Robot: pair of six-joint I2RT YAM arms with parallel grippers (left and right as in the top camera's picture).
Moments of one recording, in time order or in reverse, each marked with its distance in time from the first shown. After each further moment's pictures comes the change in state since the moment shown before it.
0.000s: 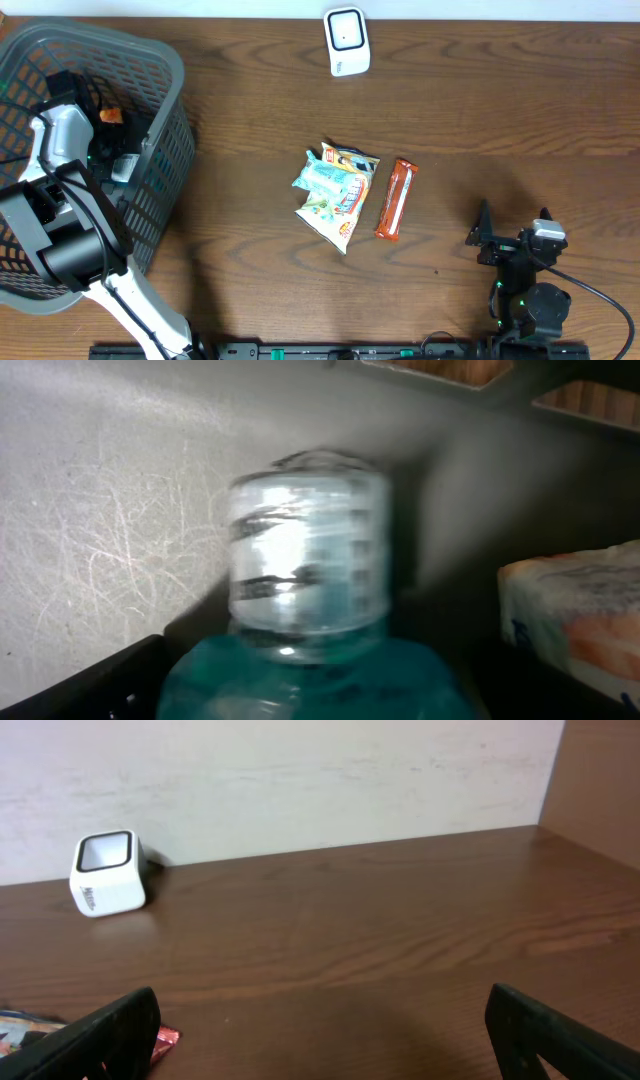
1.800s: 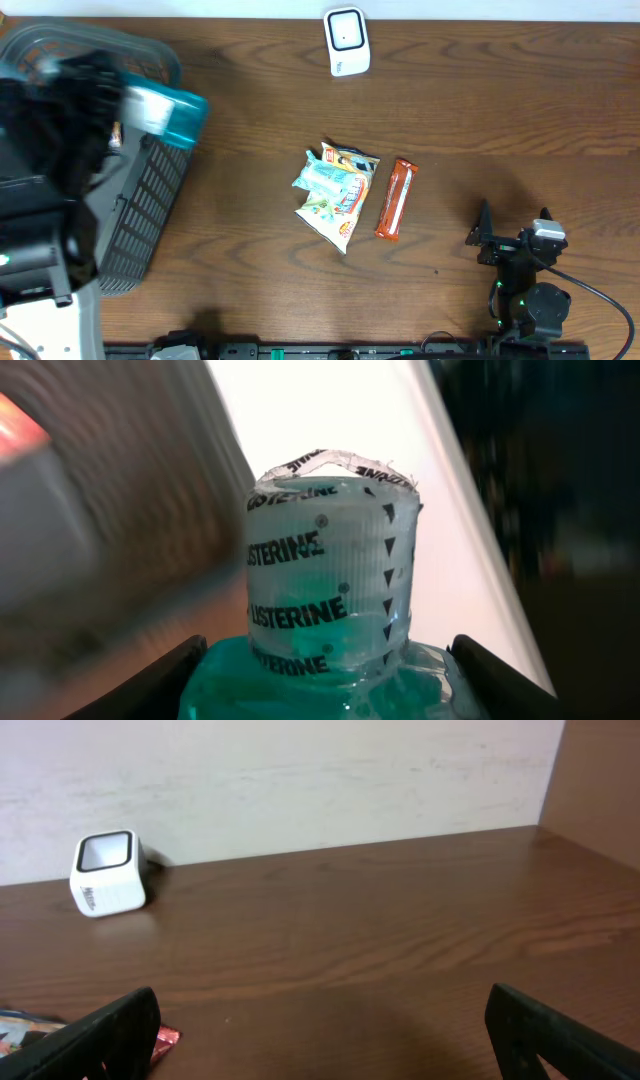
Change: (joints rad) left arm -0.331 -0.979 -0.015 0.038 0.320 0.059; right arm 0.000 0.000 0.000 0.000 0.000 0.000
